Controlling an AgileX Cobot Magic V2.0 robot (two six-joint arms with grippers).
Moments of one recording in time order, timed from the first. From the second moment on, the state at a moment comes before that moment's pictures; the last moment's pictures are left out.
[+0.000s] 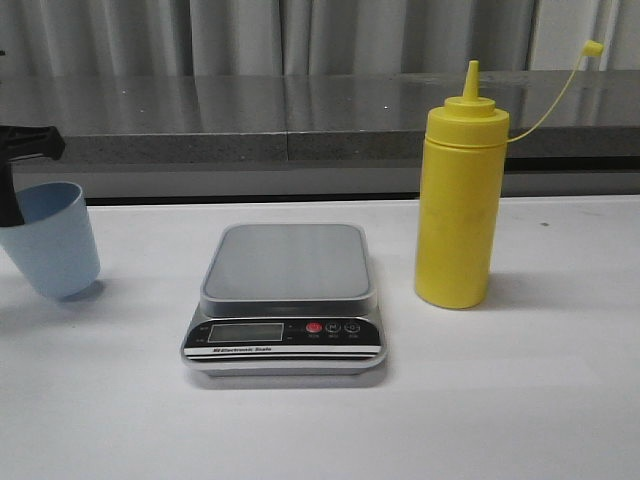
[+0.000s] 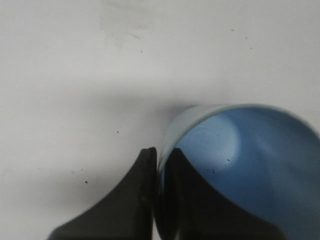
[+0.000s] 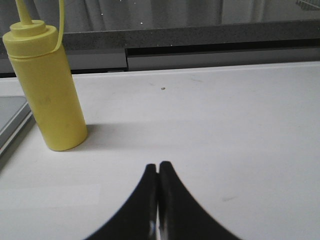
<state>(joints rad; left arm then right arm) -0.03 1.78 -1.18 -0.19 0.64 0.00 0.05 -0.01 0.03 -0.12 0.22 0.21</state>
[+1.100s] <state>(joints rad) -0.44 1.94 -1.70 -0.17 1.02 0.03 0.05 -0.01 0.03 -0.12 0.22 0.21</state>
